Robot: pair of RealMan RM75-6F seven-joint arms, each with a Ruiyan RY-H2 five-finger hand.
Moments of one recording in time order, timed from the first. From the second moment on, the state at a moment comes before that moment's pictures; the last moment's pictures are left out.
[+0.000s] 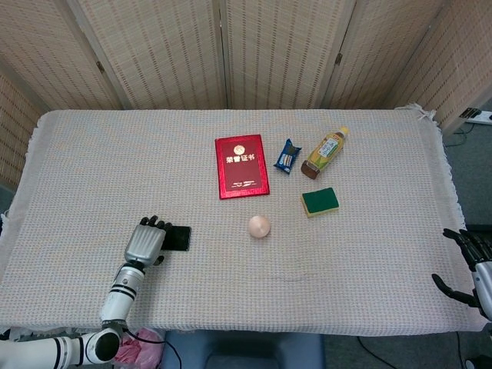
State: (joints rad) left arm -0.64 -1.60 -0.13 -1.56 0.87 1.10 0.86; right arm 0.01 -1.10 0.02 -1.39 -1.60 1.60 0.44
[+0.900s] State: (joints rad) left arm -0.69 -1.65 -0.13 -1.45 0.80 1.09 0.85; right arm -0.01 -1.10 0.02 -1.38 -1.59 1.60 0.45
